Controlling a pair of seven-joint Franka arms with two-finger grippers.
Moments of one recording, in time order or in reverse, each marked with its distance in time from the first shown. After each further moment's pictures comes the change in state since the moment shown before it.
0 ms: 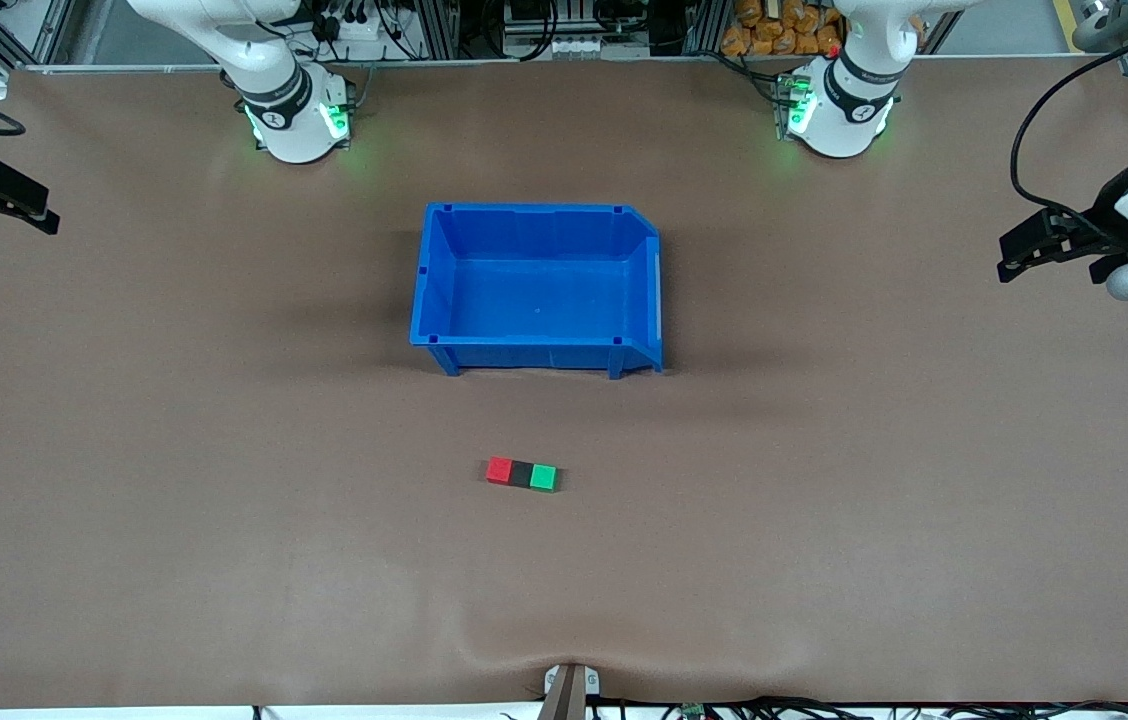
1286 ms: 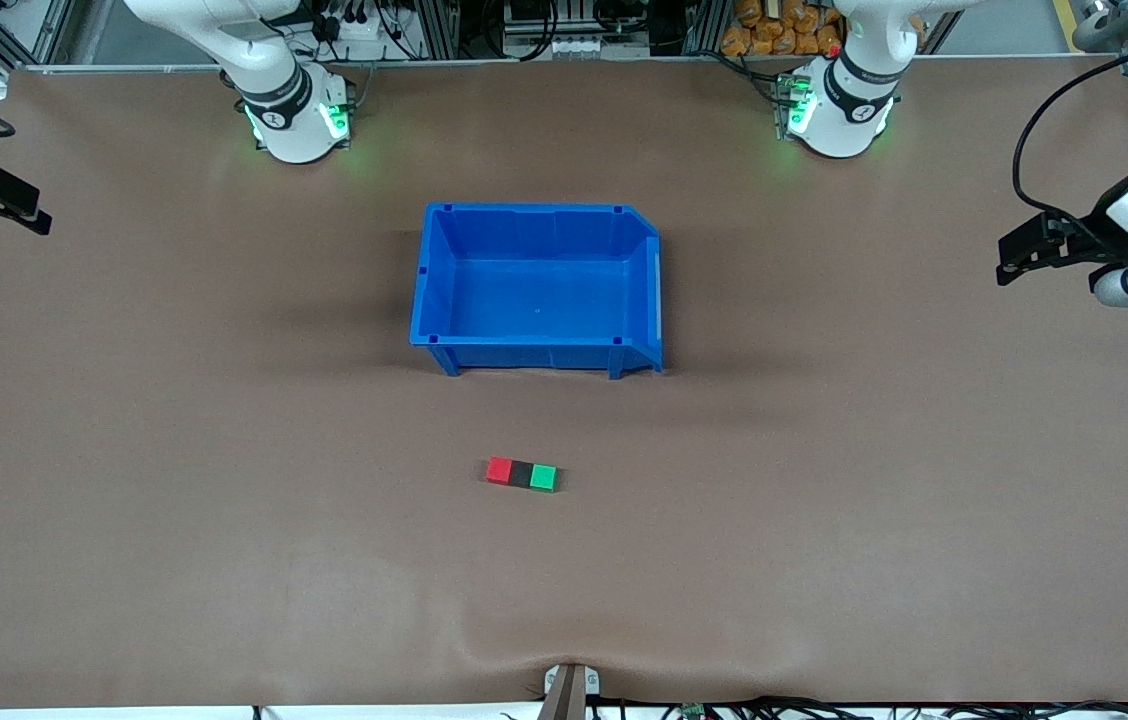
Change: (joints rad) left arm -0.001 0.016 0.001 0.007 0.000 -0.002 0.080; right arm 0.109 0.000 -0.122 -0.002 0.000 0.000 -0.001
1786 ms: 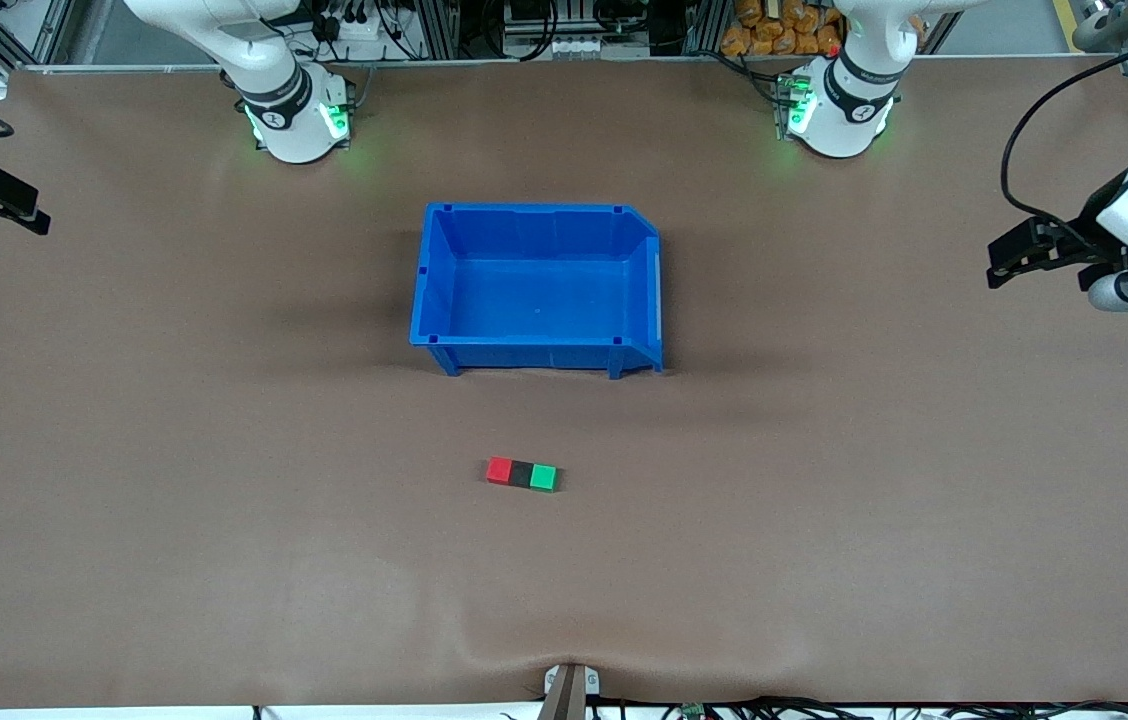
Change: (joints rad) left arm -0.010 0.005 0.010 0.001 0.004 0.001 -0.011; right arm -0.001 0.000 -0.002 0.000 0.000 0.000 0.000
